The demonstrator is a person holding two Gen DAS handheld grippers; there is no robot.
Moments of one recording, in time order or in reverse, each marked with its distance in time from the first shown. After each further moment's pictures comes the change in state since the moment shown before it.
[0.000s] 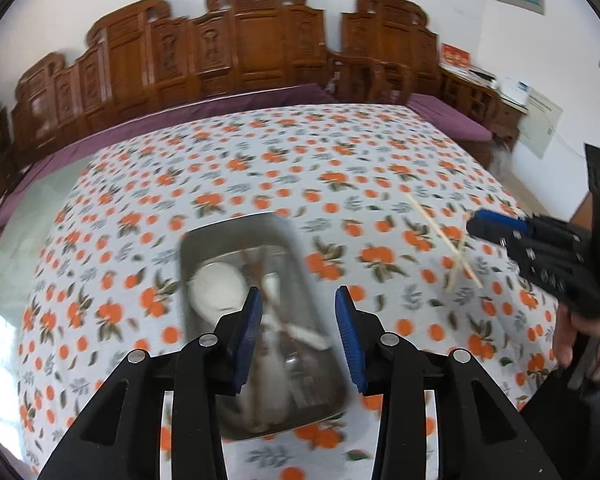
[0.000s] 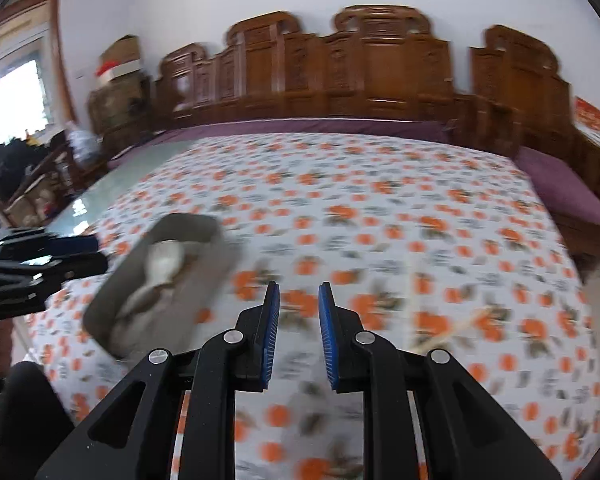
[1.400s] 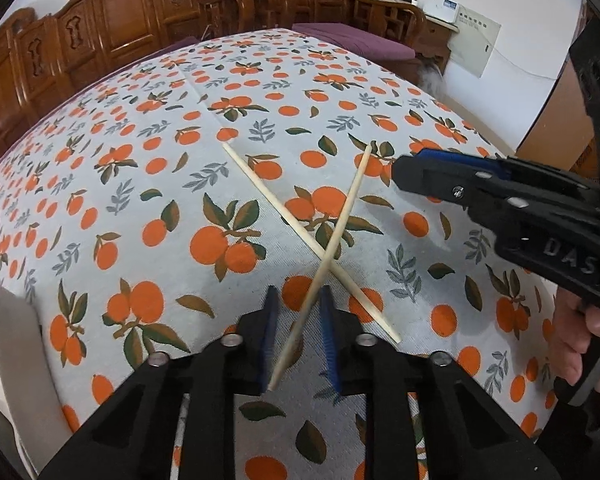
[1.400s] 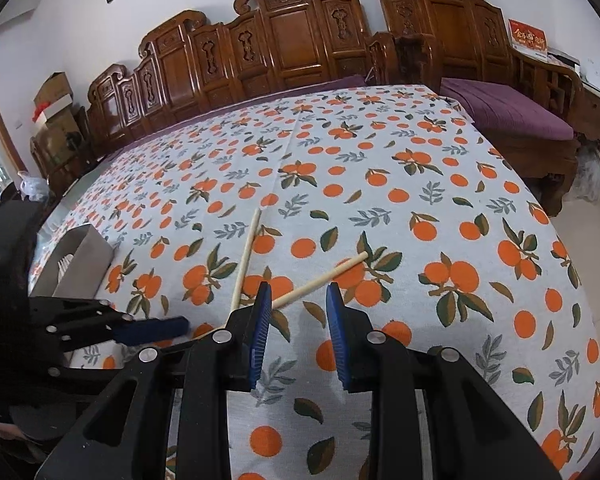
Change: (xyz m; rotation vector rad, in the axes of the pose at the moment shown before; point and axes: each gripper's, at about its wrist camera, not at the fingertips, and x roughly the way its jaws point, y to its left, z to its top) left arm 0.162 -0.171 0.017 0.215 0.191 -0.202; right arm 0.032 -0.124 -0.040 0.207 0.062 -0.053
